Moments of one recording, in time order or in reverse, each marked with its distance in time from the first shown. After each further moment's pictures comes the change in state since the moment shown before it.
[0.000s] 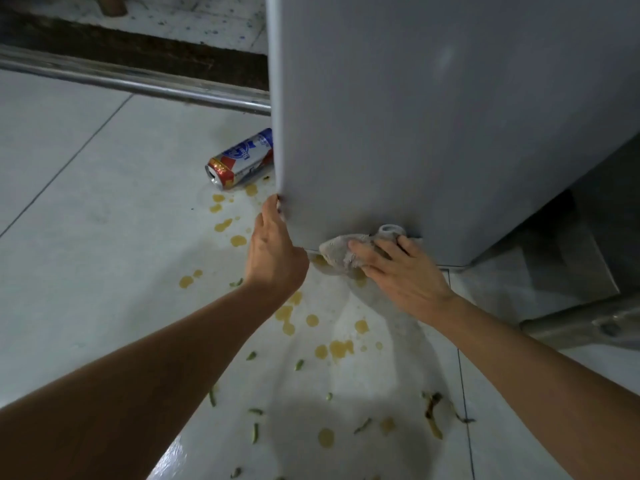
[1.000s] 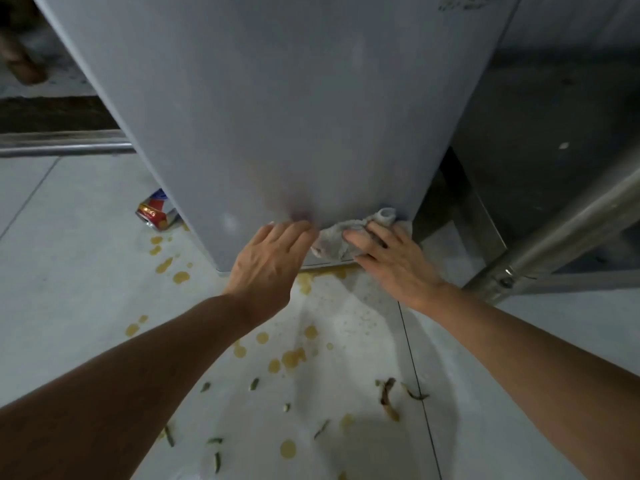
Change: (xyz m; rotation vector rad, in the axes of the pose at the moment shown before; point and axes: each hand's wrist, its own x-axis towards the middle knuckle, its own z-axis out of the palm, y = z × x) left_hand -0.018 0.065 0.038 0.760 -0.219 0.877; right_hand -0.073 0.048 0.019 0.093 0.088 0.240
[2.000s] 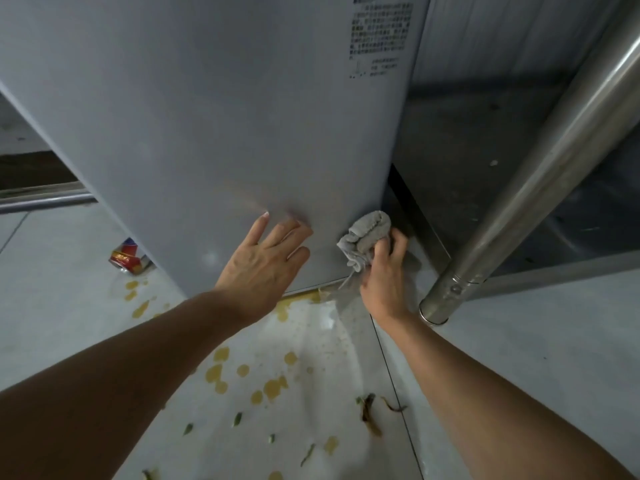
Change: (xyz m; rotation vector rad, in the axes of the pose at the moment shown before) left_hand 0.037 0.018 -0.037 0.406 0.034 0.294; right_hand -0.001 -0.012 -0.026 0.655 0.285 1.043
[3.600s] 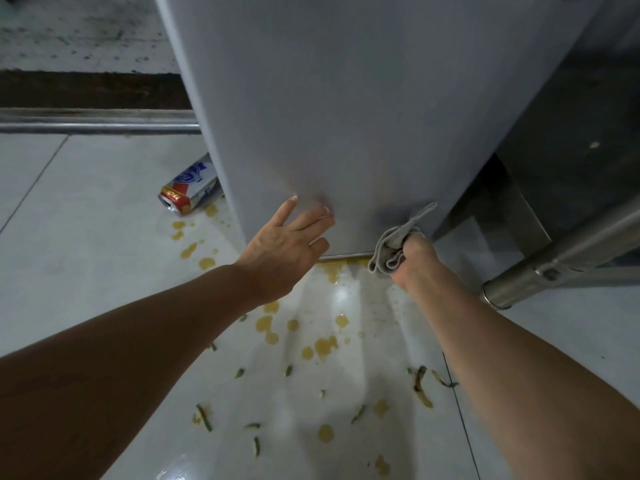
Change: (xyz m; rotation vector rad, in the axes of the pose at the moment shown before) left_hand -0.073 -0.033 0.056 -0.035 -0.061 0.042; right_hand 0.023 -0.031 0.072 0.820 -0.217 1.331
